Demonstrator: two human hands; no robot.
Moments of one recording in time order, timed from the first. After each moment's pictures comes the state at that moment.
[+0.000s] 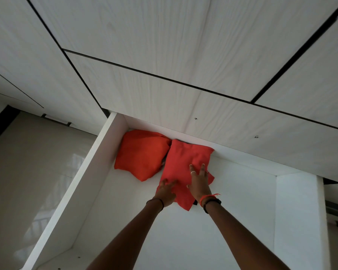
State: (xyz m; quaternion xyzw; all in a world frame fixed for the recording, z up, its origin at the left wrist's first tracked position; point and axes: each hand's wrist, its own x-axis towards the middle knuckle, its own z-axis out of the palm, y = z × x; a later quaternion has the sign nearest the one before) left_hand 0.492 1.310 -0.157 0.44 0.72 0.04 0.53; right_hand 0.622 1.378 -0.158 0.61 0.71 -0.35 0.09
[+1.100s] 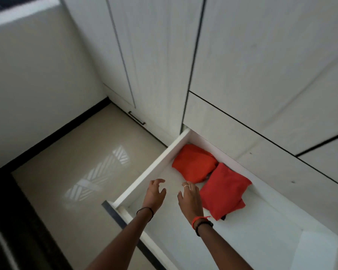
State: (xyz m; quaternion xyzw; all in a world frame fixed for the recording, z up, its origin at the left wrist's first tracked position) left_hand 0.385 1.139 0.014 0.21 0.85 0.34 0.35; right_hand 0.494 1.225 -0.005 0.43 0.86 -0.27 -0.02
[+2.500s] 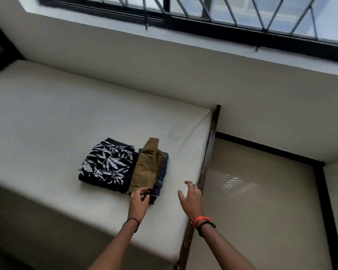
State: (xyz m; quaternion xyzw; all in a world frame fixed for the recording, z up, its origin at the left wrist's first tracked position) left_hand 0.291 0.374 0.061 -0.39 0.77 0.51 0.02; right_hand 0.212 0.546 0.079 -0.05 0.93 -0.32 0.19
